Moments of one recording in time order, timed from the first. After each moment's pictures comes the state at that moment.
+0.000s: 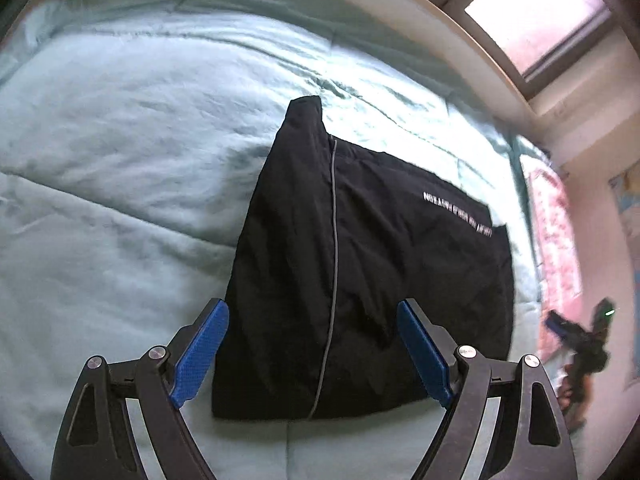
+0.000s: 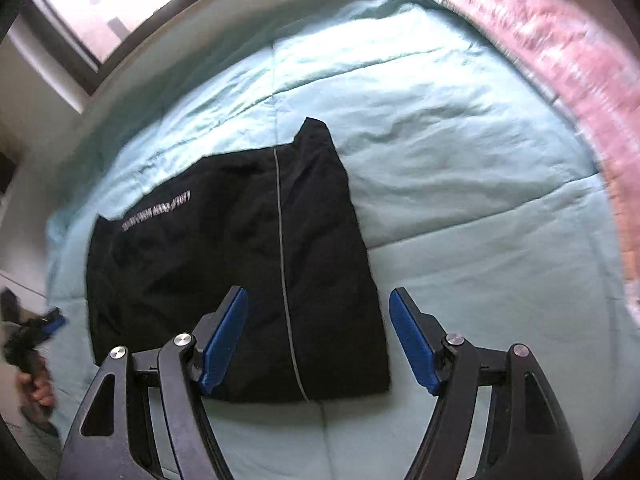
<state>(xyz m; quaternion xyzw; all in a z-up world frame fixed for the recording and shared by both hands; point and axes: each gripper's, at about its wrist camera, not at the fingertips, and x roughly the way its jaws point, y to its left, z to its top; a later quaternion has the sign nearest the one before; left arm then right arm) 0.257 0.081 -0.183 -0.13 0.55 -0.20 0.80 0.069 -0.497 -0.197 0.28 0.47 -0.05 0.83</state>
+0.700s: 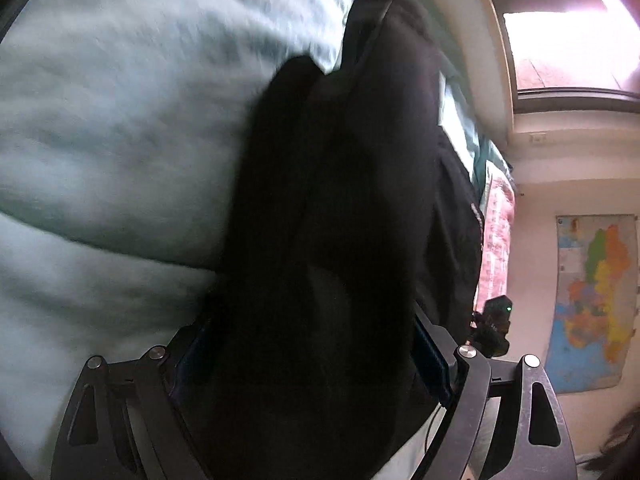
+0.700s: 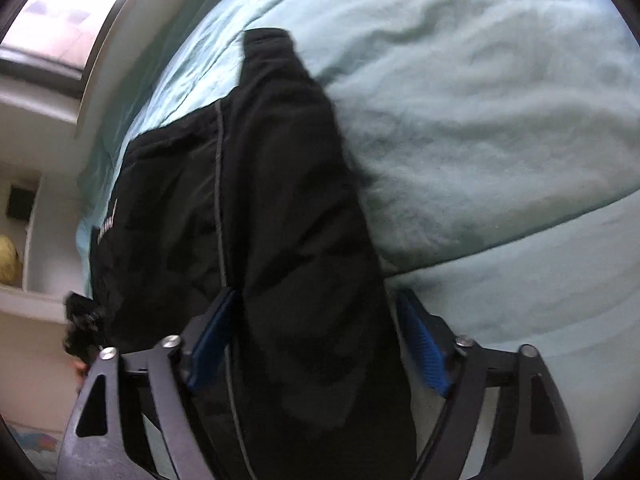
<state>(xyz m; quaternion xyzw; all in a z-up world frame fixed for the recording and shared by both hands) 0.334 0.067 -0.327 -0.27 0.63 -0.30 0.67 0.148 -0.520 -0.333 0.39 0.51 0.04 0.76</state>
